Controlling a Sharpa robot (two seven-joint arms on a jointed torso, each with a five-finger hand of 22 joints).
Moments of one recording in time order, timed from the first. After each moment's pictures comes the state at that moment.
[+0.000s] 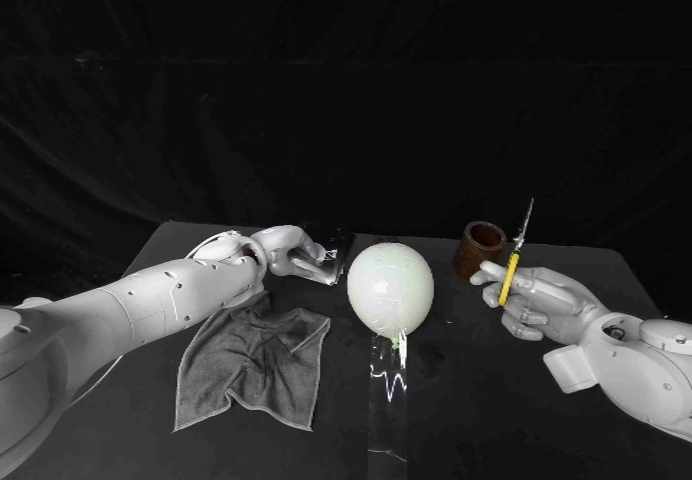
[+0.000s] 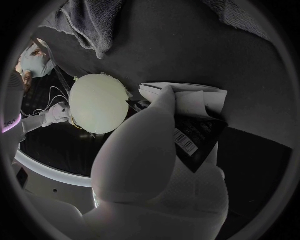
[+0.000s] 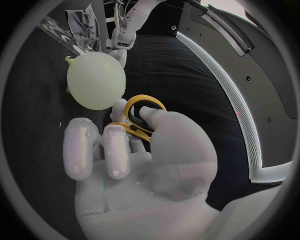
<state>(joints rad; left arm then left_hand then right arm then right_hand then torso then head) 1.14 -0.54 -0.07 0.84 -1.33 -0.23 0.23 1.72 -0.10 0.15 0.26 0.05 0.85 0.22 0.20 0.26 0.87 0.21 0.10 0.05 0.67 0.20 0.14 0.13 0.15 0.42 0.29 0.08 0.05 1.20 -1.18 -0.19 1.83 -0.04 -0.31 0.22 1.09 0.04 0.58 0.21 0.05 0.95 0.08 0.29 0.80 1.13 0.12 0.55 1.20 1.47 -0.07 1.47 1.30 0.04 1.43 0.05 1.39 1.31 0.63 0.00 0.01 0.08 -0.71</state>
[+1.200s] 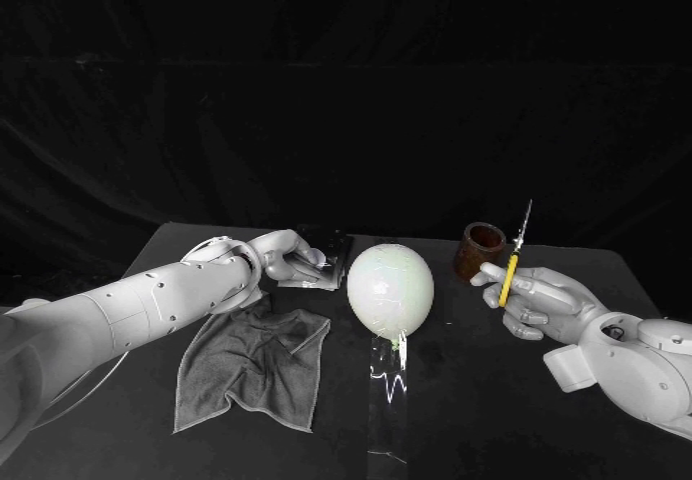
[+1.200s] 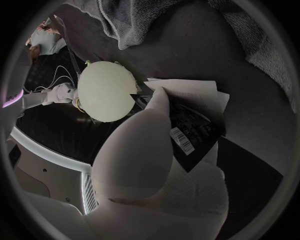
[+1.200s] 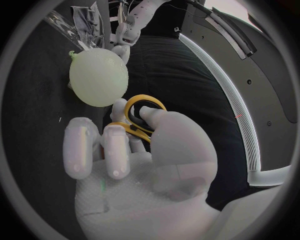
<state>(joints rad) 1.14 -0.60 -0.07 0.93 -1.16 -0.17 0.21 1.67 -0.06 0.04 0.29 0.05 0.82 0.21 0.18 0.25 0.83 0.23 0.06 0.06 0.60 0.22 0.09 0.11 0.14 0.39 0.29 0.06 0.05 1.20 -1.17 -0.19 1.80 -0.07 -0.31 0.22 1.10 0.03 0.57 0.21 0.05 0.96 0.08 0.29 0.80 1.13 0.12 0.55 1.19 1.47 -0.07 1.47 1.30 0.04 1.43 0.05 1.38 1.31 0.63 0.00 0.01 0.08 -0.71</state>
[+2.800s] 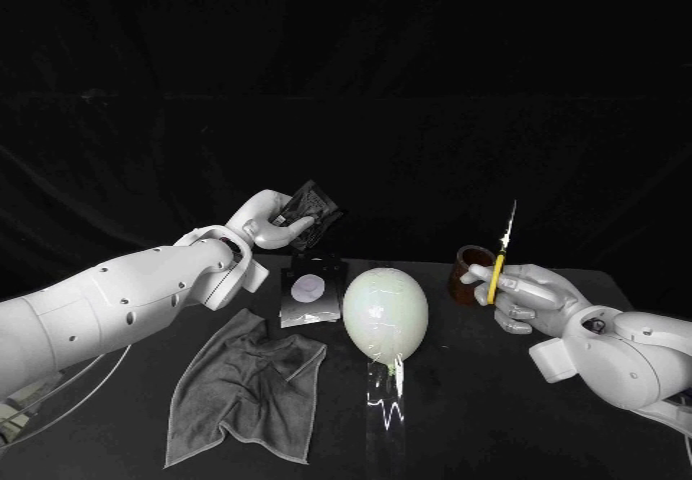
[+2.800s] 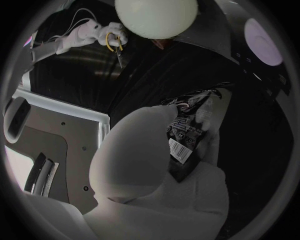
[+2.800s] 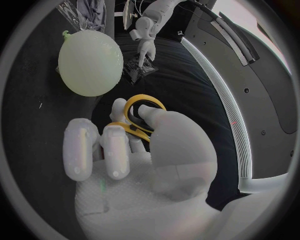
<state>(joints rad) 1.26 -0.74 -0.03 1.23 -0.63 -0.38 0.36 1.59 -0.07 0.62 0.24 0.04 0.94 0.21 0.27 0.28 1.06 0.17 0.06 0.06 0.92 0.15 0.19 0.18 0.19 0.78 0.29 0.18 0.08 1.26 -1.09 -0.19 1.70 -0.11 -0.33 0.23 1.14 0.03 0.58 0.14 0.05 0.94 0.09 0.22 0.75 1.13 0.12 0.55 1.22 1.47 -0.06 1.49 1.31 0.04 1.44 0.05 1.41 1.31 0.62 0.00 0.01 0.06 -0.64</state>
